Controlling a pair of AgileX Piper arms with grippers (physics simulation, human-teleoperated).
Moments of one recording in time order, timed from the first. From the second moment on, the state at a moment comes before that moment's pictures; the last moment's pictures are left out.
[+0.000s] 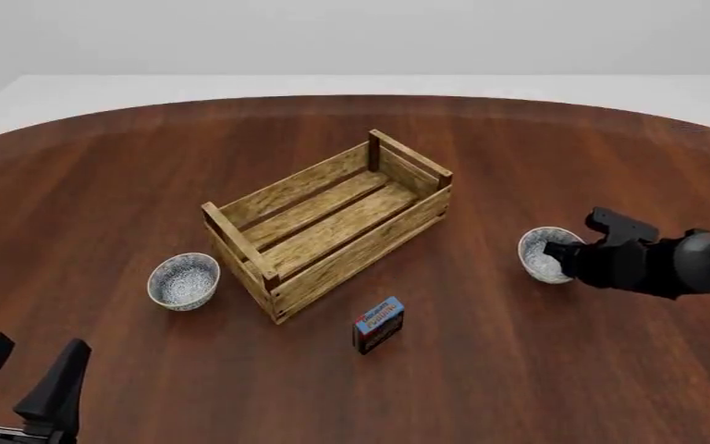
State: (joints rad) left arm -0.11 0.00 -0.01 0.03 -0.04; right arm -0.14 1.94 -0.94 -0.12 0.21
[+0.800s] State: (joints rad) left arm -0.11 0.00 -0.03 0.03 -0.04; right arm -0.10 1.51 -0.79 -0.02 0.10
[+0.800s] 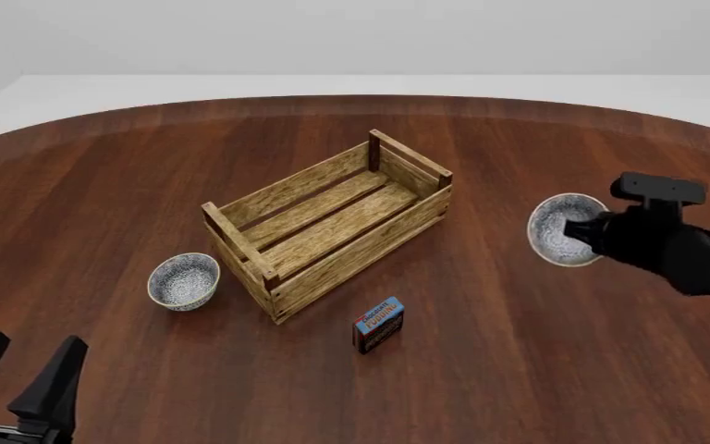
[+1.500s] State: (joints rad) left arm -0.12 0.00 -0.08 0.06 -0.01; right arm 0.12 1.00 -0.67 0.02 0.03
